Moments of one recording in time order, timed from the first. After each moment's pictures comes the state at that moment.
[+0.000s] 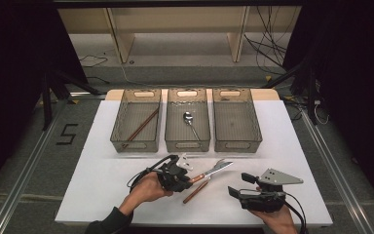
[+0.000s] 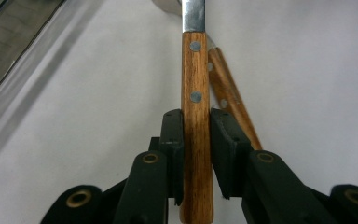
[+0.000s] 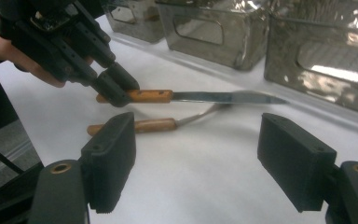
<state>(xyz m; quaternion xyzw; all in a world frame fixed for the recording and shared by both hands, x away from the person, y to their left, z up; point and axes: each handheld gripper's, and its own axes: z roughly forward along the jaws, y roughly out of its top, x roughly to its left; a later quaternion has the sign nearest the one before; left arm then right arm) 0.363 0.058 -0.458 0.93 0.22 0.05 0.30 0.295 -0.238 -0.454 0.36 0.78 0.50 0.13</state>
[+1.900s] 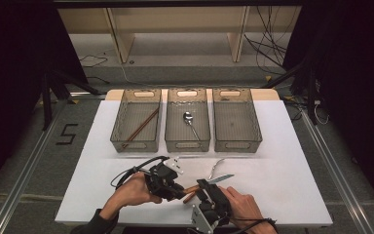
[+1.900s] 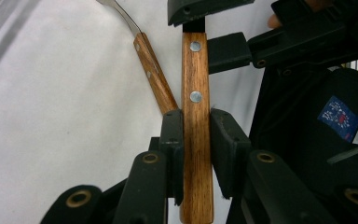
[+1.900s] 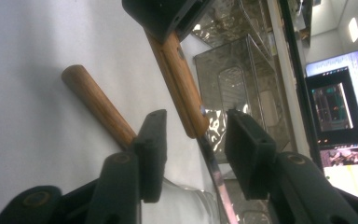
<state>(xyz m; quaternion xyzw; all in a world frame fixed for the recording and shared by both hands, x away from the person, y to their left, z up) 0.339 0.080 -0.421 0.93 0.20 -0.04 0.29 0.261 -0.106 -0.477 -0.05 0.84 0.22 0.49</state>
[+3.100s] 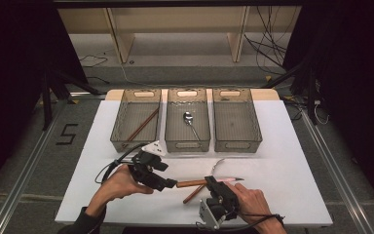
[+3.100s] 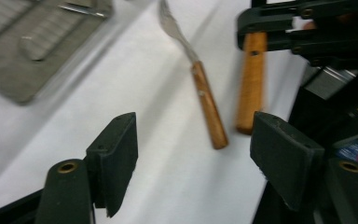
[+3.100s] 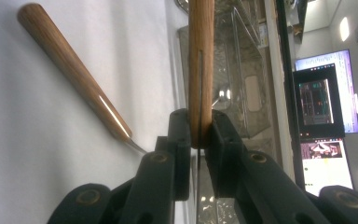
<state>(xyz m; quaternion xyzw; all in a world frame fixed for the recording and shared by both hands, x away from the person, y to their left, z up) 0.353 0.123 -0.397 0.89 0.28 0.02 0.35 0.271 -0.125 -0.467 -0.06 0.84 0.18 0.51</state>
